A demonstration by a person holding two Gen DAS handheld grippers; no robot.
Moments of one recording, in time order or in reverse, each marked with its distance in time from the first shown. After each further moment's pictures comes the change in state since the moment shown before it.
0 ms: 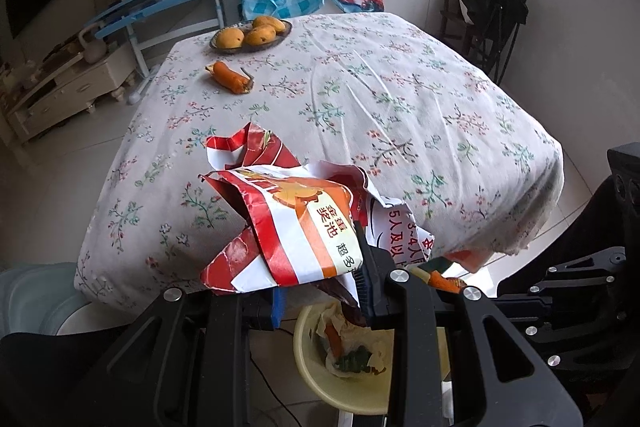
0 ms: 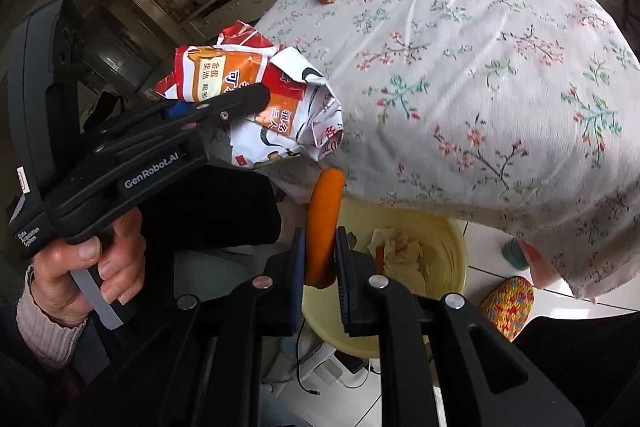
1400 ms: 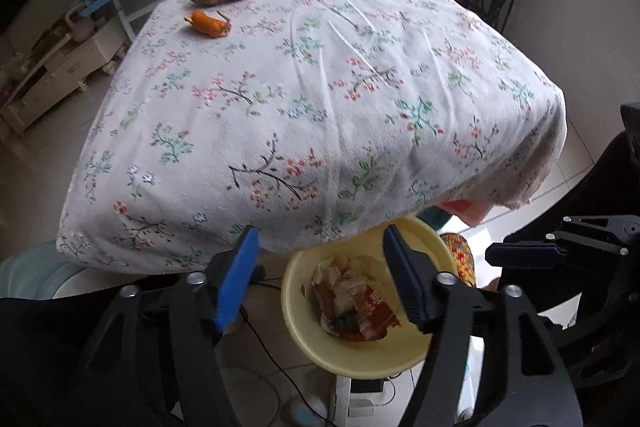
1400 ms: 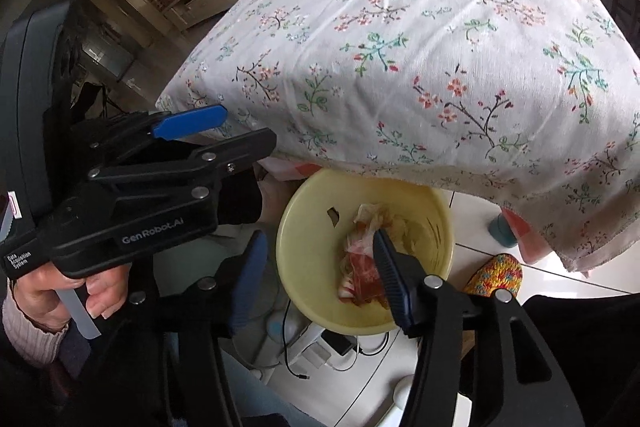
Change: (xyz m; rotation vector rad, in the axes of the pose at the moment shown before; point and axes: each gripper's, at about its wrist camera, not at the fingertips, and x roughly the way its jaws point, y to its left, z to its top) left arm 0.015 -0.016 -0.025 0.025 0.147 0.003; right arm 0.008 0.000 -0.014 0.009 0.035 -0.071
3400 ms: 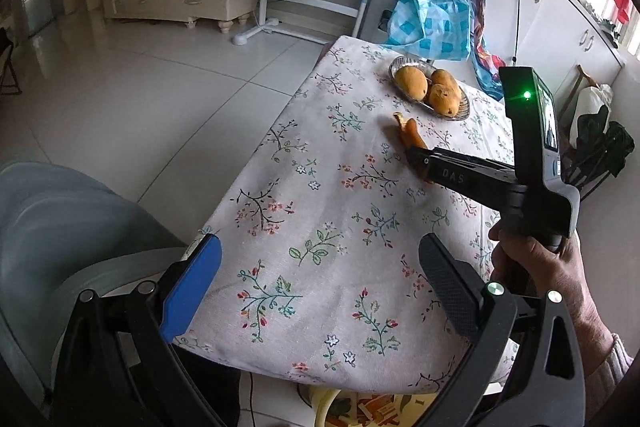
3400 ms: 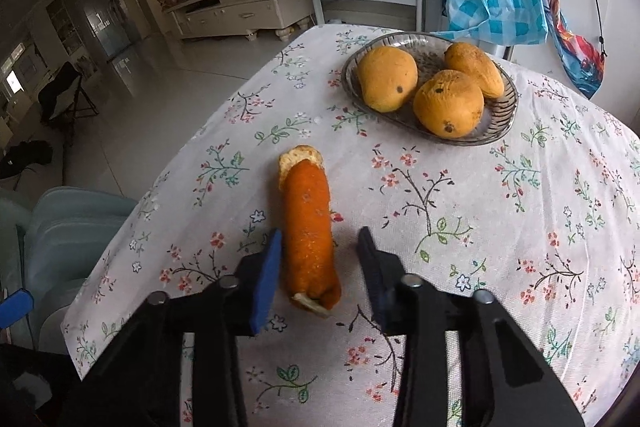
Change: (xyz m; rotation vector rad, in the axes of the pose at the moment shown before) left arm -0.002 0.177 0.079 -0.557 -0.139 0.129; right arm 0.116 0.035 0.271 -0.238 -0.134 -0.143
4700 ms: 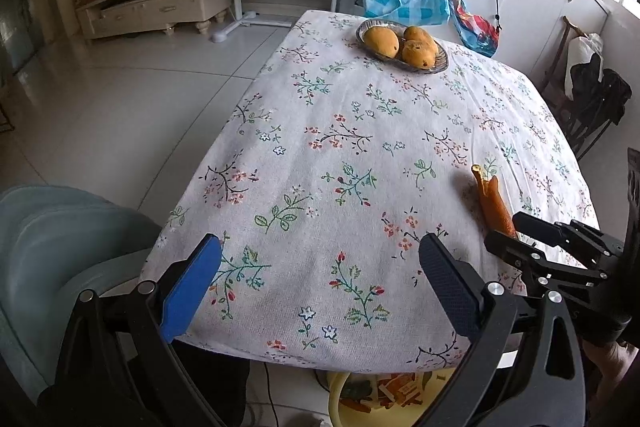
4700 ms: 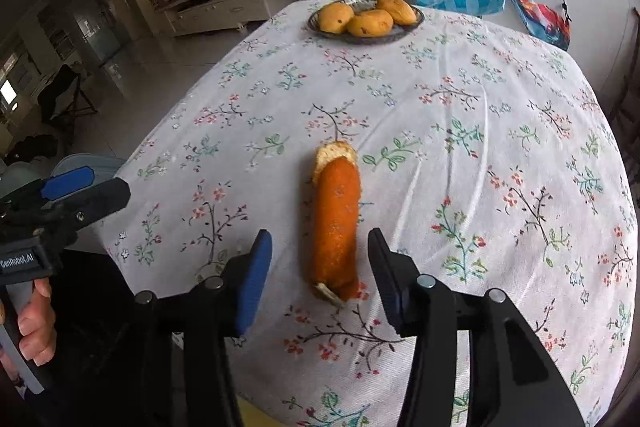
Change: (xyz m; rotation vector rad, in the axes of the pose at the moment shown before) left arm 0.007 -0.028 -0.023 0.139 0.053 0.015; right arm -0.082 -0.020 -0.096 0.053 0.018 -0.022
